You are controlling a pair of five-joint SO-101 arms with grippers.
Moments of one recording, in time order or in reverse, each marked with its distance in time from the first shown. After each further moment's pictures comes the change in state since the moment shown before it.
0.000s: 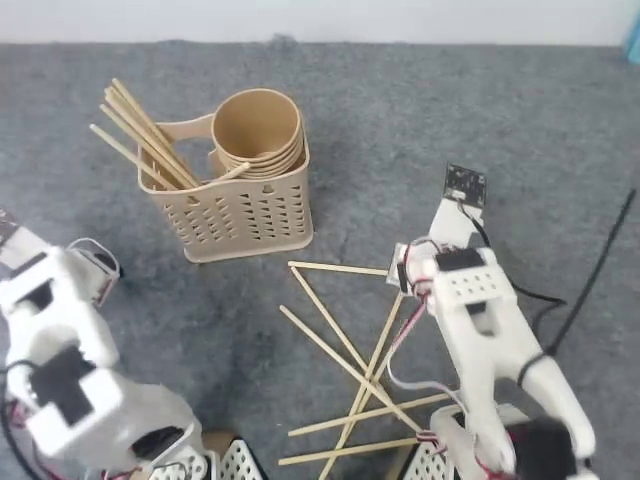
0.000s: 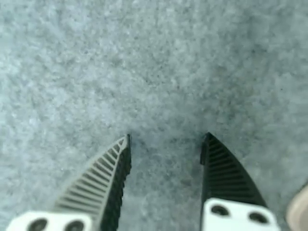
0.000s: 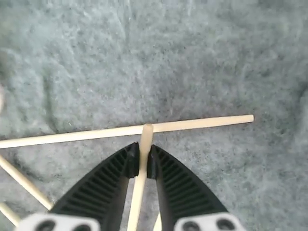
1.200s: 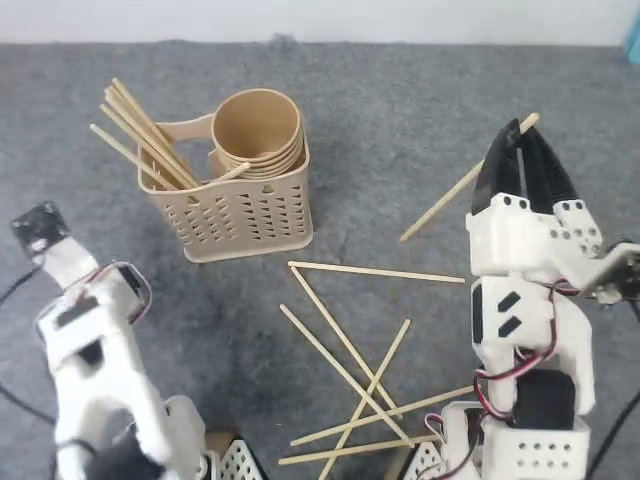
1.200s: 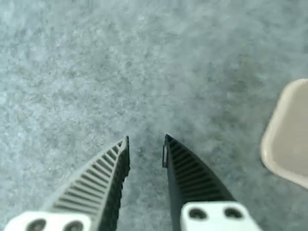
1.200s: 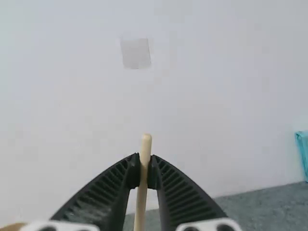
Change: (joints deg) left arm 5.8 -31.3 28.0 -14.9 -13.5; right arm 12.9 -52.7 -1.7 -22.2 11.2
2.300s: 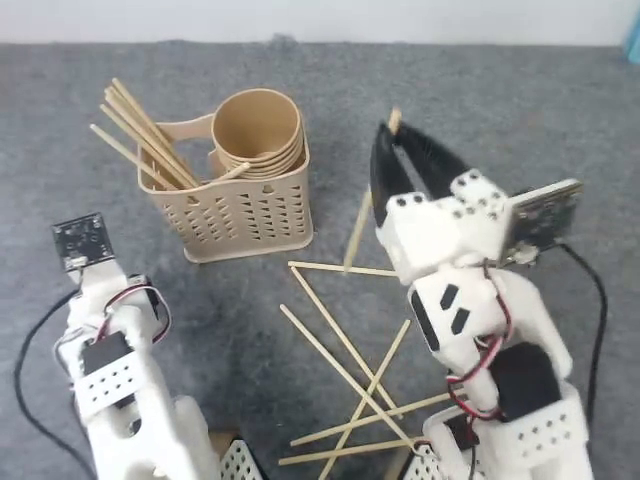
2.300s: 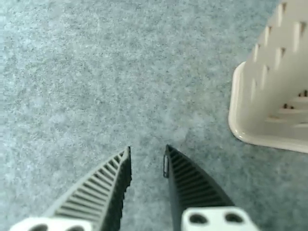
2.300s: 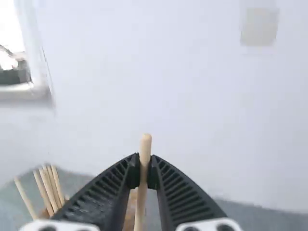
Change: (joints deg) left arm 4.7 -26.1 12.4 5.8 -10.8; right arm -23.7 14.5 -19.2 7.3 6.9
